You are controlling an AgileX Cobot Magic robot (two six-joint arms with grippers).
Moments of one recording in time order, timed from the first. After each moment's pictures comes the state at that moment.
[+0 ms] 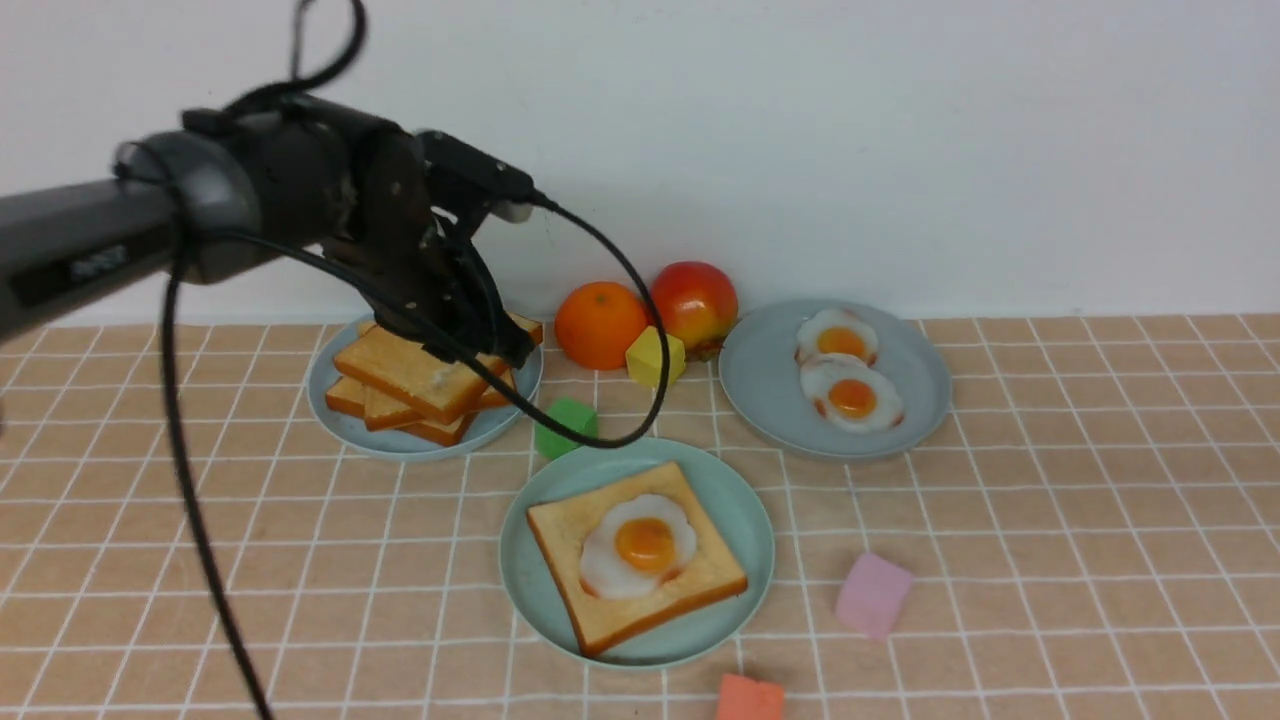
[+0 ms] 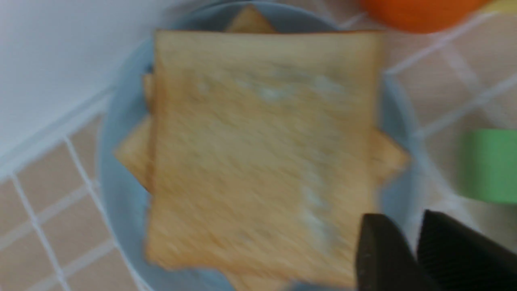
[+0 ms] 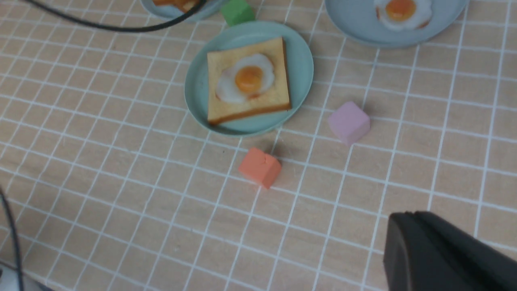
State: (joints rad) right arm 0.31 0.69 -1.00 0.25 1.12 0.06; left arm -0.32 2.03 -1.64 0.15 0.67 0.15
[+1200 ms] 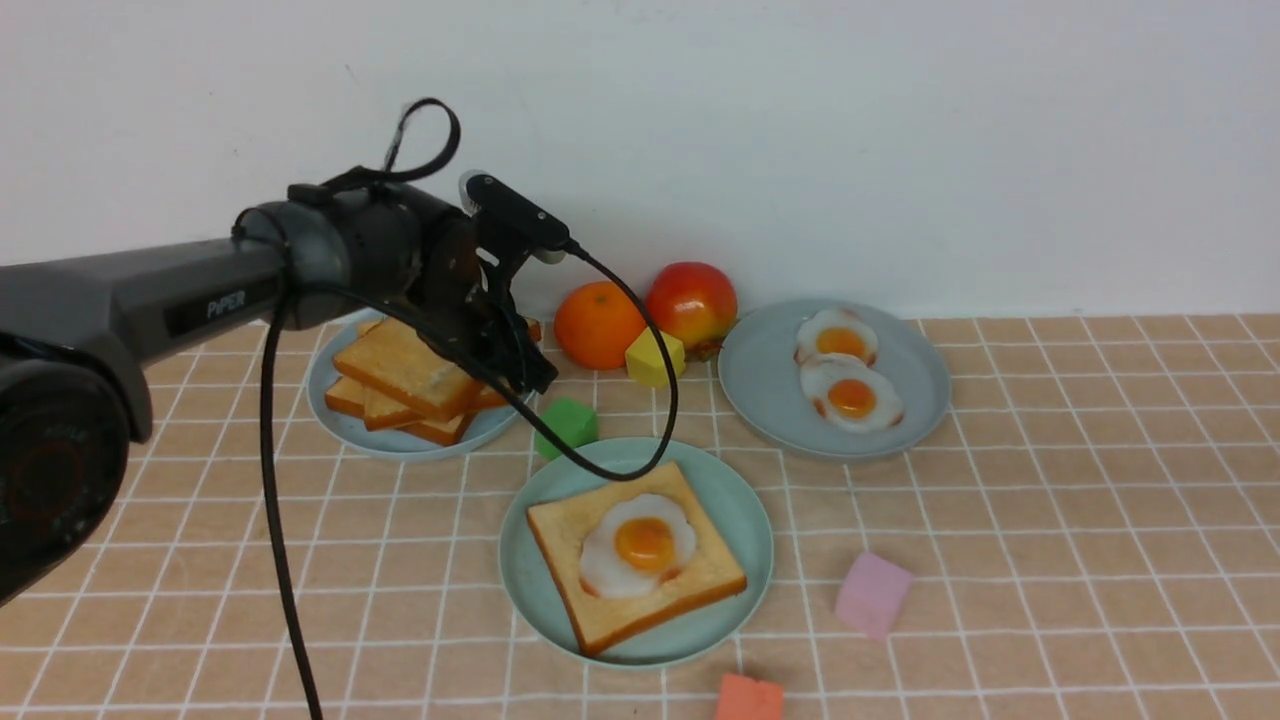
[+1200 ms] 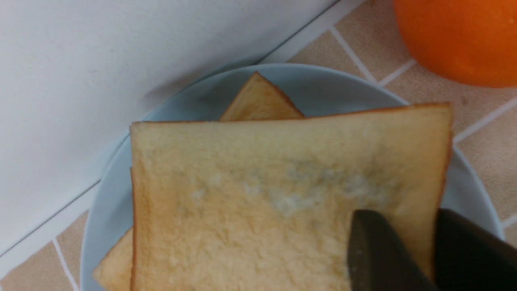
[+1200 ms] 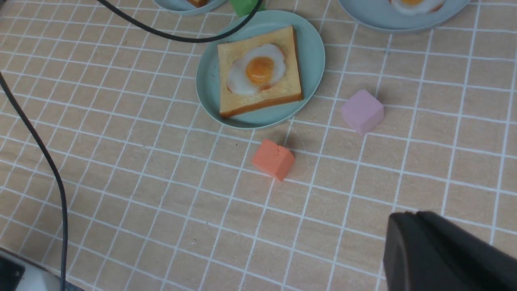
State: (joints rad) right arm 0.31 0.69 -1.00 0.28 1.13 0.08; left arm -0.32 2.17 -1.70 0.23 0.51 0.15
